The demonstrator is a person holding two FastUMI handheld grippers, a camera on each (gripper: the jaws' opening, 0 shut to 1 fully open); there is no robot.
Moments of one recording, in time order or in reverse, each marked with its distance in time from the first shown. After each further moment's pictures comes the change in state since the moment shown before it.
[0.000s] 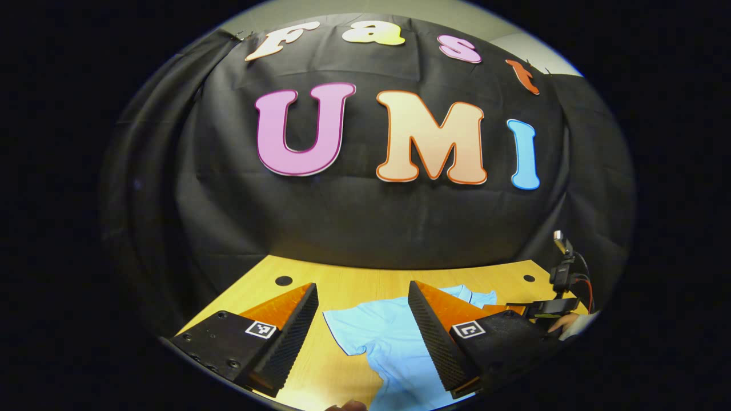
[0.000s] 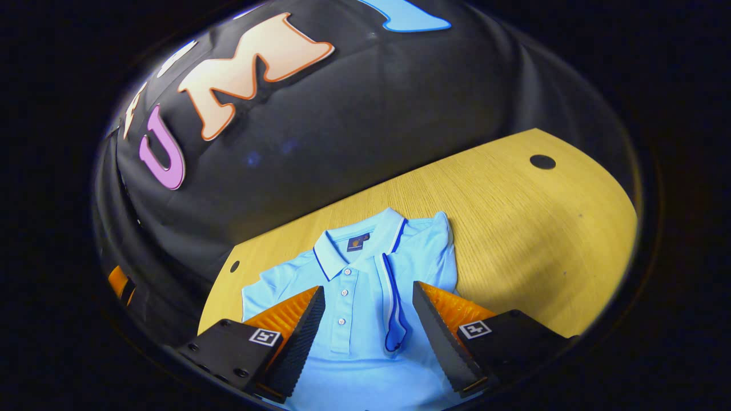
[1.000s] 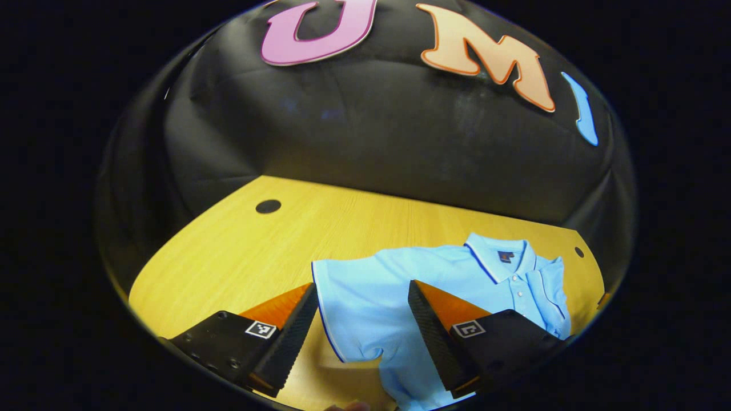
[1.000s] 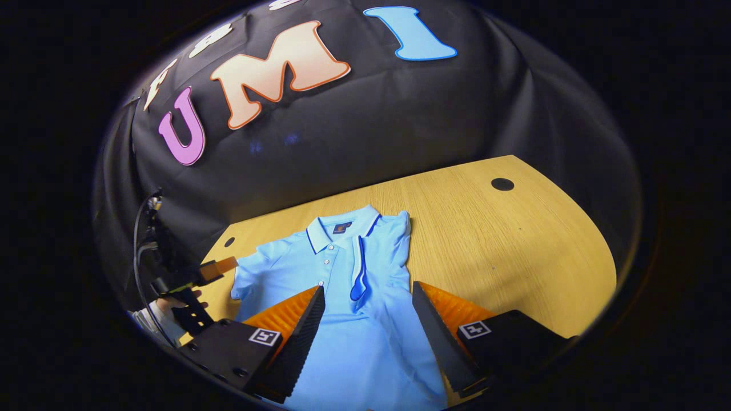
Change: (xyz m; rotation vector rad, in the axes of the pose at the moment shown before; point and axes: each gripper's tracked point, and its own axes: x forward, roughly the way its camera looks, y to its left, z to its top) left arm 0.137 0.039 -0.167 -0.096 0.320 0.133; right arm -0.087 -0.030 -0.013 -0.107 -0.021 -0.057
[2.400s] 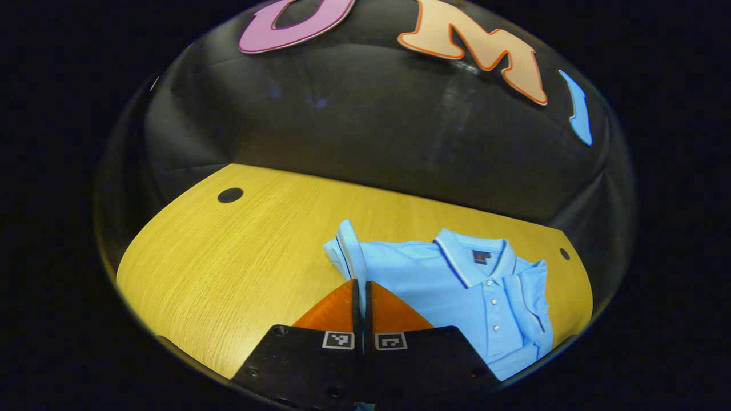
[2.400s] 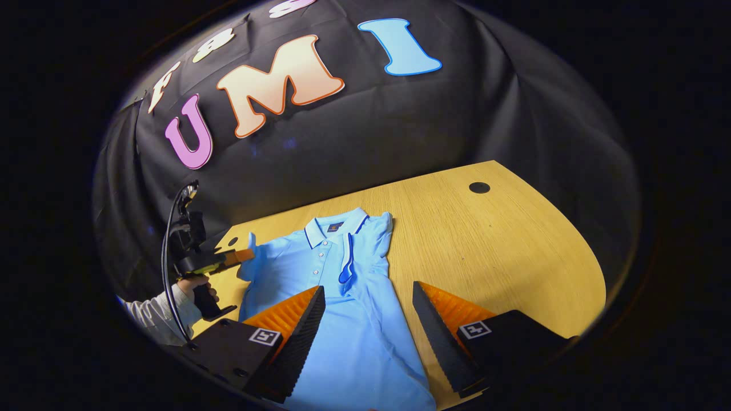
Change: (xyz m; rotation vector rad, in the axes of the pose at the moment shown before) left arm -0.001 -0.088 0.016 0.024 0.020 -0.160; right arm -0.055 -0.026 -0.014 0.012 -0.055 -0.028
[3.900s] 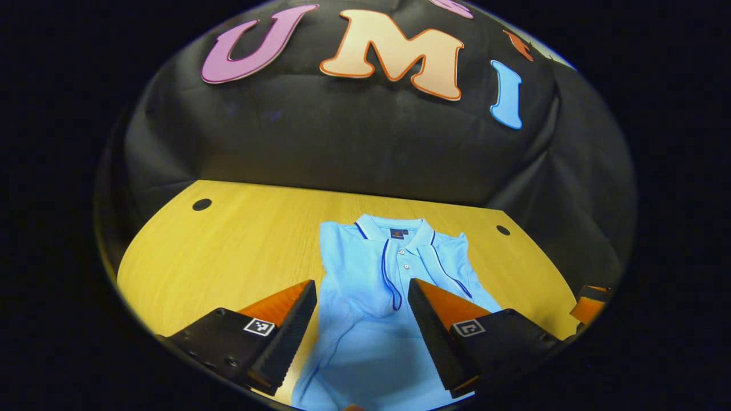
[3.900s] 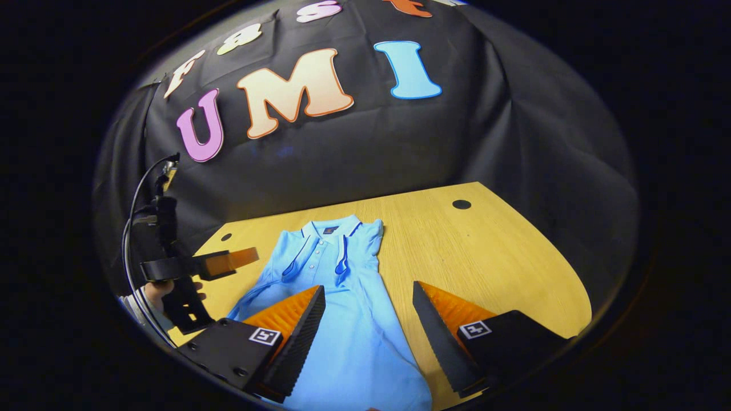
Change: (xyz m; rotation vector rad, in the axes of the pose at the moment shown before) left arm -0.123 -0.051 -0.033 0.083 -0.035 -0.130; right arm -0.059 0.008 -0.018 -0.083 -0.123 -0.052
